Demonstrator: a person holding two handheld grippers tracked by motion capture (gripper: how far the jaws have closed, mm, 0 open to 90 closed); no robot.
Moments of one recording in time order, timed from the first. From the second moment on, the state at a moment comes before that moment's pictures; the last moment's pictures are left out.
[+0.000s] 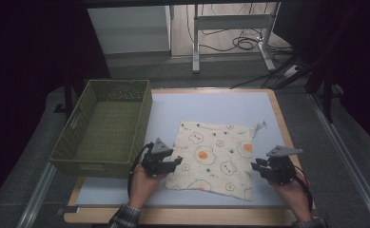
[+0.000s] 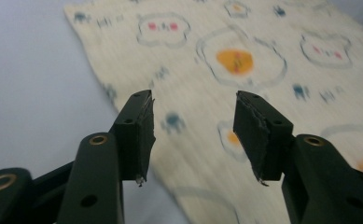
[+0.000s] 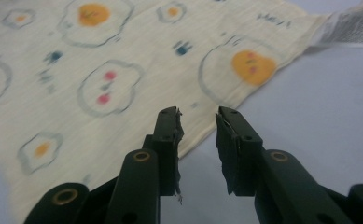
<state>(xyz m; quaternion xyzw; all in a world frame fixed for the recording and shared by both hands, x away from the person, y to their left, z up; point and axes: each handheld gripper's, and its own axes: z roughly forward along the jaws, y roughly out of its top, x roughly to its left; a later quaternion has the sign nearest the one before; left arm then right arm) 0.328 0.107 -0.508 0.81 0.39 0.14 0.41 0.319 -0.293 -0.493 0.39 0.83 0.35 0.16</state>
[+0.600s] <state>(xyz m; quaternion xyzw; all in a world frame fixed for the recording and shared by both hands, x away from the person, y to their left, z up) 0.441 0.085 -0.511 0.81 0.42 0.17 0.38 0.411 -0.295 -0.493 0.43 0.81 0.35 0.18</state>
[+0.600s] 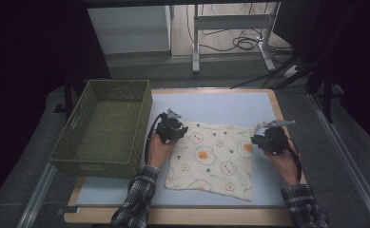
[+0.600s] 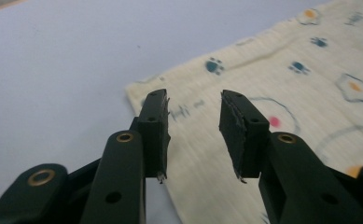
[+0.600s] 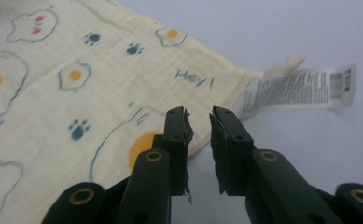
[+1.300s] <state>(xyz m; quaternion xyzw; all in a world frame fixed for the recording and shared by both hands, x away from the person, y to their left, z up) 0.491 0.086 -0.539 0.79 0.46 0.17 0.36 0.465 -0.288 -0.516 0.46 0.80 0.32 0.19</state>
